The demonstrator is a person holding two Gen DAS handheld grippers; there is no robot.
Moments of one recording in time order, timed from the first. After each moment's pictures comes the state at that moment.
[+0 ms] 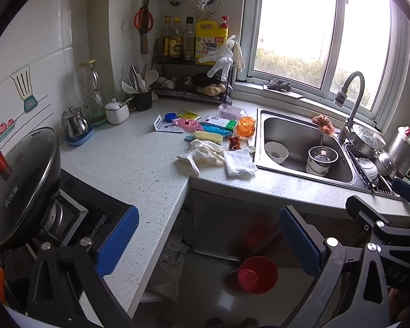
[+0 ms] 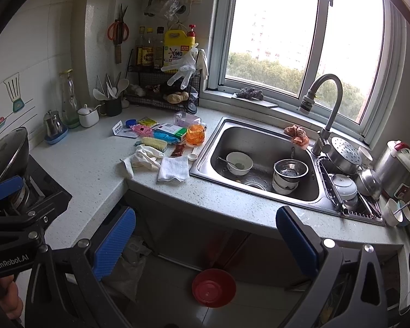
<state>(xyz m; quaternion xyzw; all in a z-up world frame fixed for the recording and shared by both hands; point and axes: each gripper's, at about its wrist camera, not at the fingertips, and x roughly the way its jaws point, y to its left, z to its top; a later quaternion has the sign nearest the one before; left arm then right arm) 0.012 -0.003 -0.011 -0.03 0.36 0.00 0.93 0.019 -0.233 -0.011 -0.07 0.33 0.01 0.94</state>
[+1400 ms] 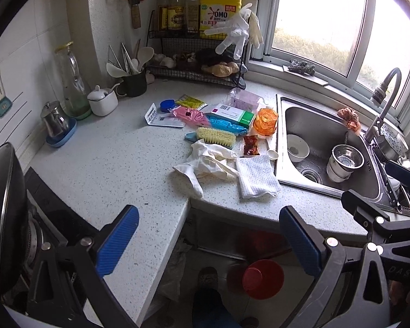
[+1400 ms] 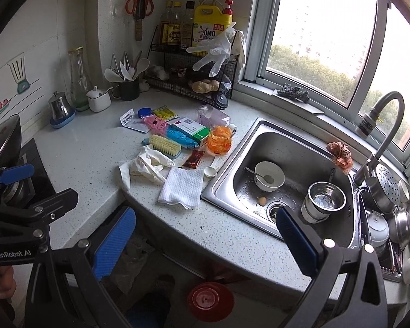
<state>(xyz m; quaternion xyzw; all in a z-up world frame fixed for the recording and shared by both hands) 0.174 0.006 -0.054 -0.03 0.44 0.01 0.90 0.156 -0.221 -0.044 -0.11 0.38 0.11 0.91</state>
